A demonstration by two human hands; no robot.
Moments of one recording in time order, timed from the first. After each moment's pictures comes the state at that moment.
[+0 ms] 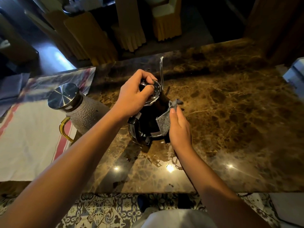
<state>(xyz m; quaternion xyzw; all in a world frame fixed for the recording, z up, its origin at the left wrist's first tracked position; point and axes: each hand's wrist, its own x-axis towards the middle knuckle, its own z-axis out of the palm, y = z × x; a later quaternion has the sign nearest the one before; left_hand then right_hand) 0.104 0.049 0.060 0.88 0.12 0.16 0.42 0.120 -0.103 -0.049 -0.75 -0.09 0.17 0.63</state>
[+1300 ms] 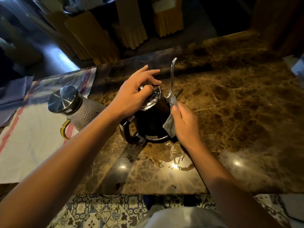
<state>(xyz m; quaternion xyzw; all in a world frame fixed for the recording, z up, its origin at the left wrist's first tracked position) 0.107 0.061 0.067 0.93 0.06 0.07 0.36 0.146 -0.113 -0.057 -0.75 -0.18 0.09 0.63</state>
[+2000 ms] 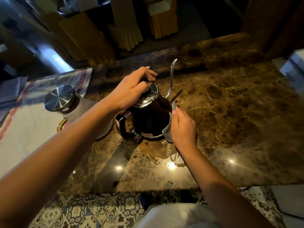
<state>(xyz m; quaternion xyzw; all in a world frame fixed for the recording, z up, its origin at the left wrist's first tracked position) 0.113 0.056 0.086 0.93 0.07 -0.01 0.37 0.128 -0.118 -0.059 -0.84 -0.13 0.05 0.52</state>
